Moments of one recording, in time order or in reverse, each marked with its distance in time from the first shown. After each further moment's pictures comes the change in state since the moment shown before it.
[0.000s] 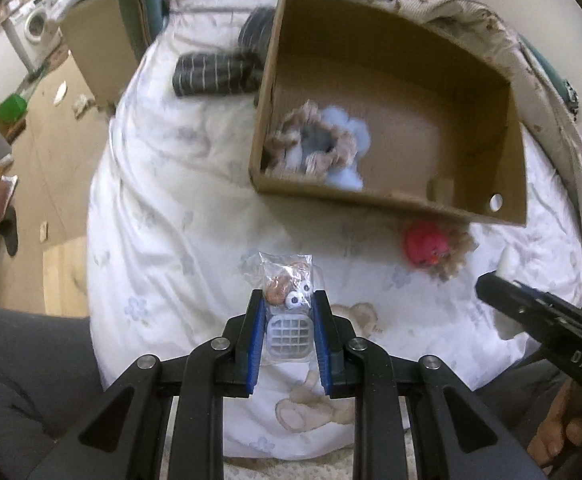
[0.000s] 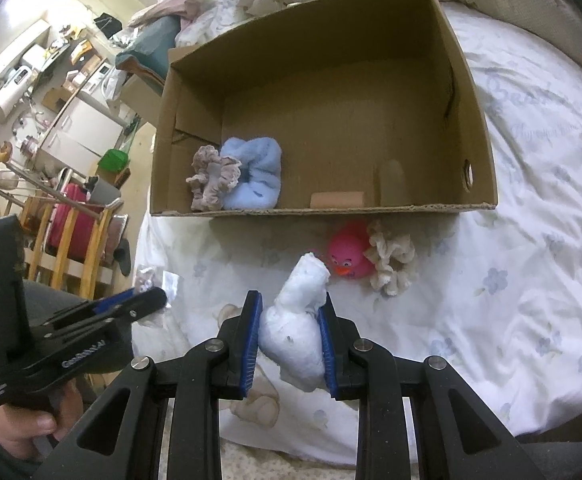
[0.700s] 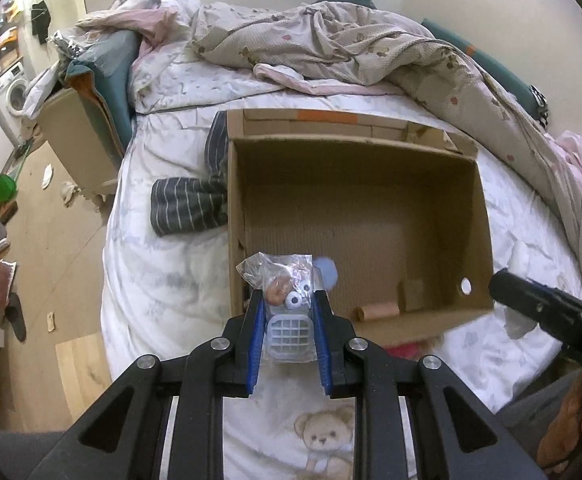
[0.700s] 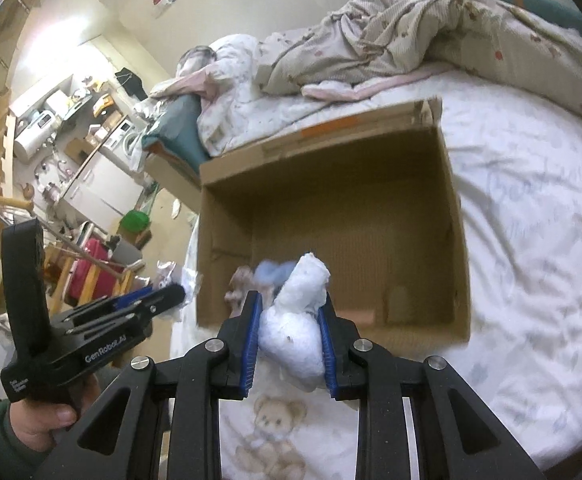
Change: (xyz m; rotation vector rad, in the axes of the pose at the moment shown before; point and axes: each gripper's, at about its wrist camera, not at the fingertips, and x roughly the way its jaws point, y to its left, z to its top) left arm -0.014 -0.051 0.101 0.144 -0.184 -0.012; right arm -0.060 0.008 0.068 0.008 -0.232 0.056
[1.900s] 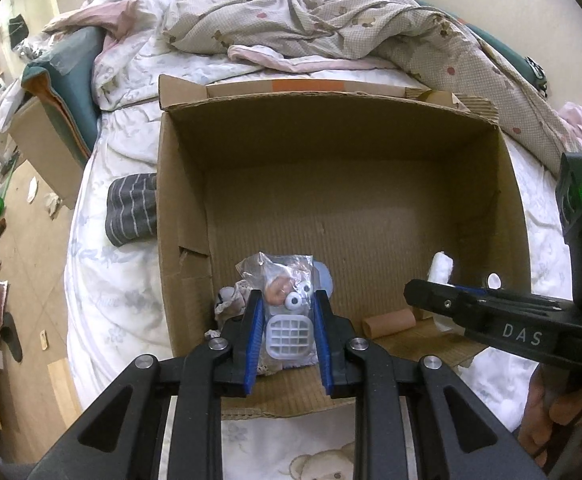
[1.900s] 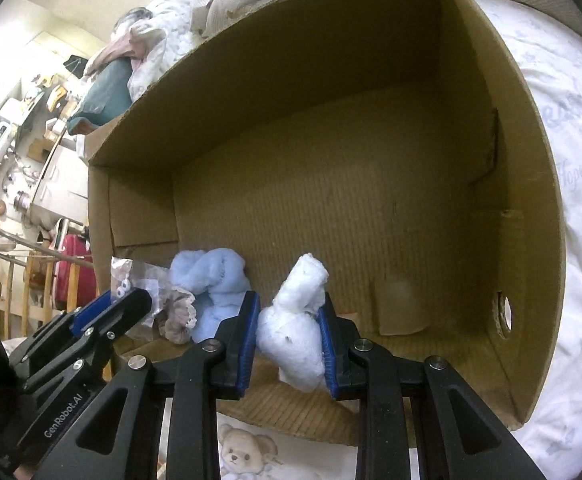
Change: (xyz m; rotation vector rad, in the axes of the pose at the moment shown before) left arm 0.075 -0.026 -0.001 0.069 0.028 -0.011; right arm 0.120 -0.054 0.001 0.153 0.216 -0.043
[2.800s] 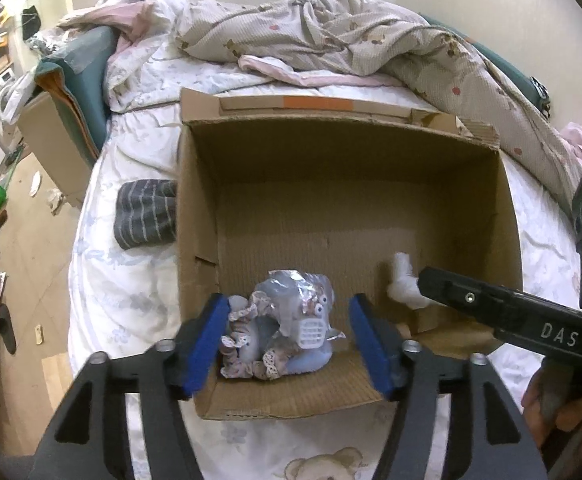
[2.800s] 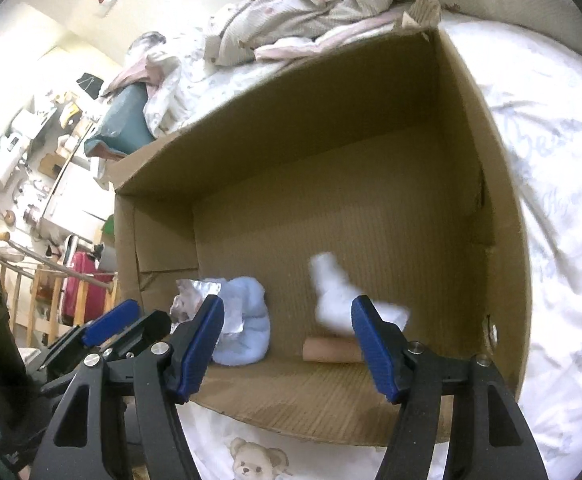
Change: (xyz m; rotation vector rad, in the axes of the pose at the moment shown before) left arm -0.013 0.011 0.003 -0.049 -0.046 -0.003; right arm -0.026 0.006 0.004 -0.012 -0.112 0.029
